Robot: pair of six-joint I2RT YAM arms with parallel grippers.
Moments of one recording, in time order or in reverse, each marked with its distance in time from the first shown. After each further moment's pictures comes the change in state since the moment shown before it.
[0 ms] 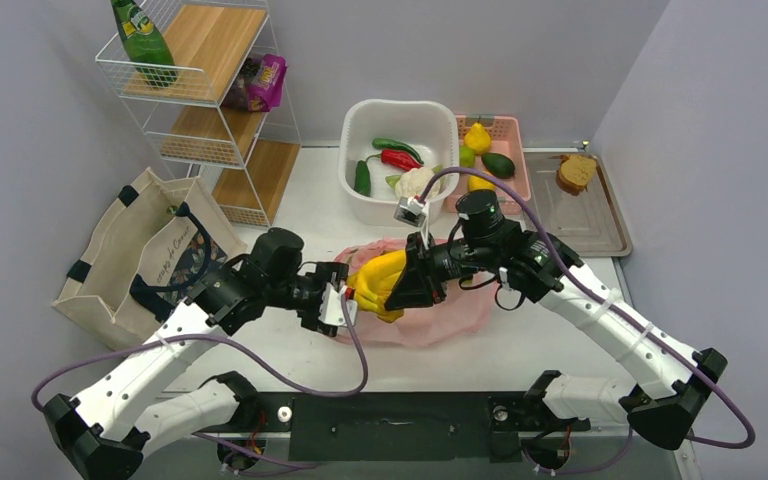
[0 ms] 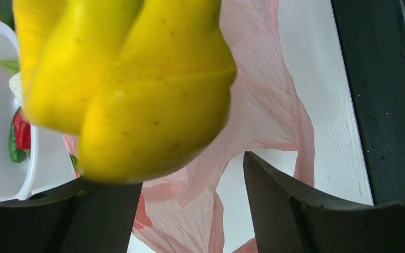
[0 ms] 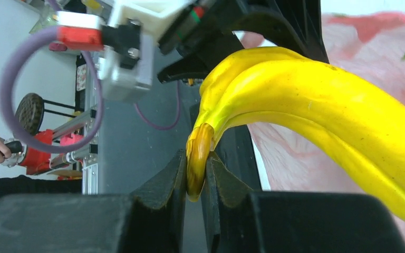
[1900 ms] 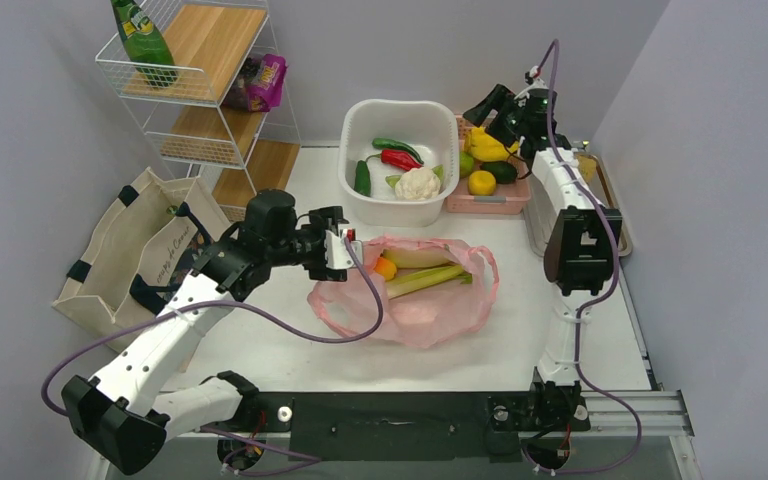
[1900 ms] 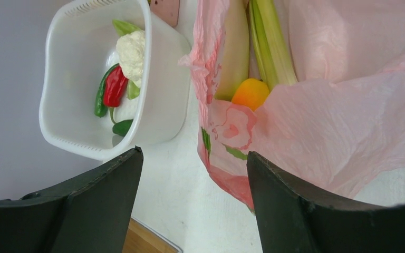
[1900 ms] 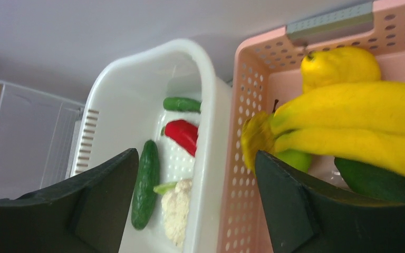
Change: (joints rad) left arm 0.163 0.144 0.132 0.218 -0.072 -0.042; right arm -0.766 1.032 0.733 0.523 0.441 0.392
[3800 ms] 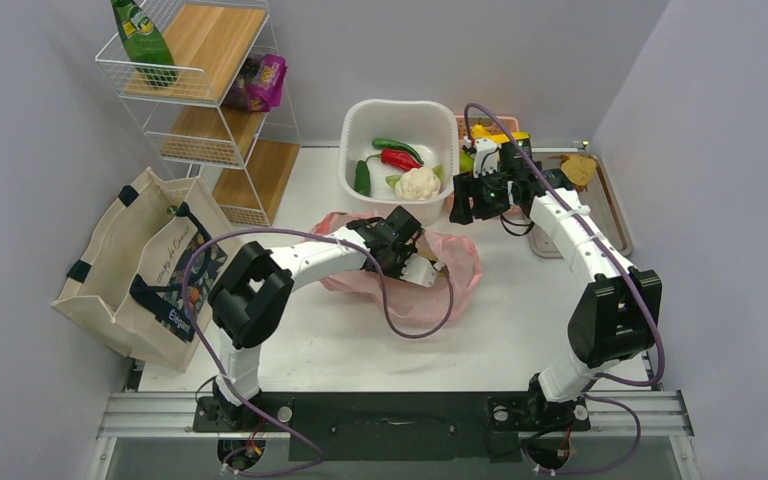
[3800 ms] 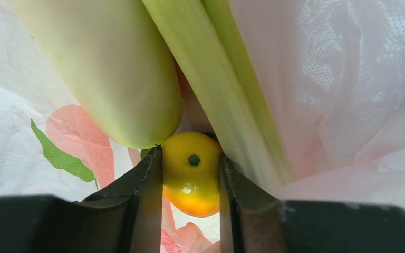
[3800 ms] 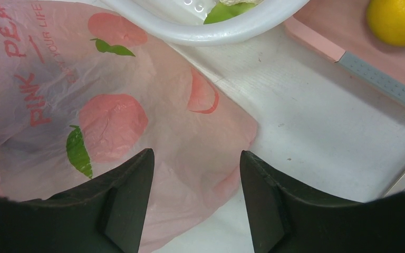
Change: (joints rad) left arm -0.290 0.834 0.313 -0.033 -0.595 0.153; right arm 0.208 -0.596 -0.555 -0.595 -0.017 -0.706
